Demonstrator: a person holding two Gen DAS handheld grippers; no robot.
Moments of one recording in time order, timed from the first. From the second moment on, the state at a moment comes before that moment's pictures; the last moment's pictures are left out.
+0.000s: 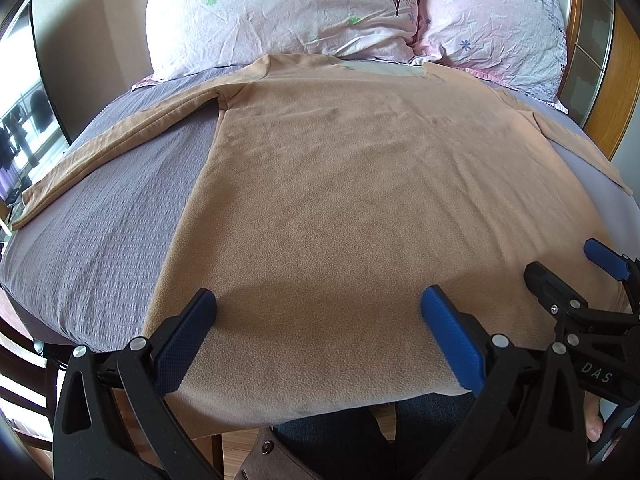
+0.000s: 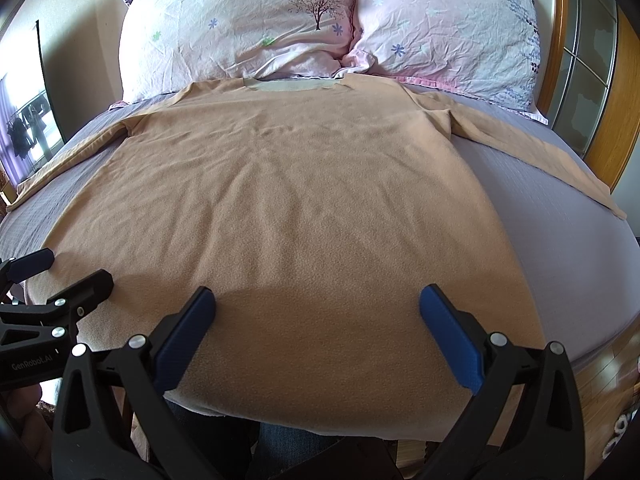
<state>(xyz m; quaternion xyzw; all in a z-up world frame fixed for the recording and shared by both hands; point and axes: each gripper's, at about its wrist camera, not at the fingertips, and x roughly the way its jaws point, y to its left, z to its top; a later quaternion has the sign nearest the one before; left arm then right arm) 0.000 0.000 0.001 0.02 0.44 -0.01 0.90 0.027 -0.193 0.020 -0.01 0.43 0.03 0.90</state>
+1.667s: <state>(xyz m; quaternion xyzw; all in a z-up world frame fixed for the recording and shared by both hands) 0.053 0.239 0.042 -0.29 0.27 0.02 0.92 0.264 -0.346 0.141 0.25 0.28 0.10 0.92</state>
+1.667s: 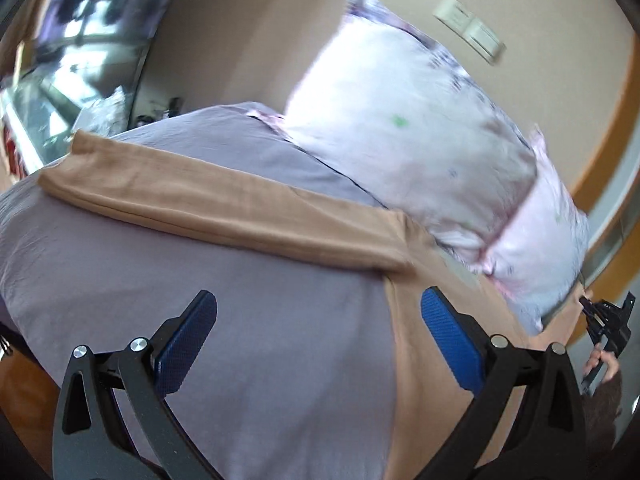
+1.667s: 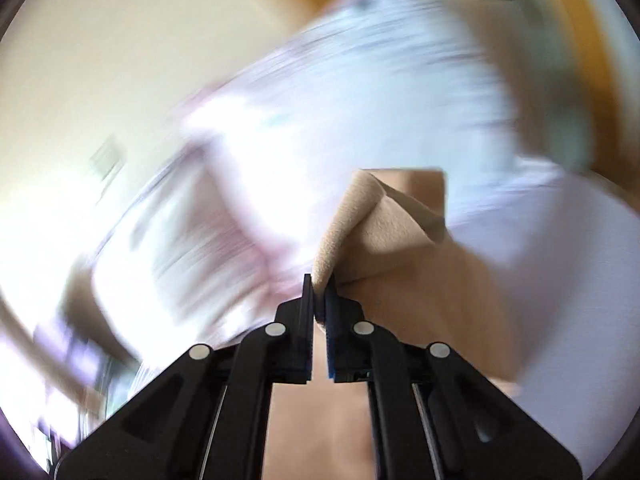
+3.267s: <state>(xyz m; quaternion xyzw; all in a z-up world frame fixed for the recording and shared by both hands) 0.246 -0.047 0.087 -0.16 0.40 -0.26 0.86 0.243 -0.327 0.058 0.29 0.34 0.17 0.88</state>
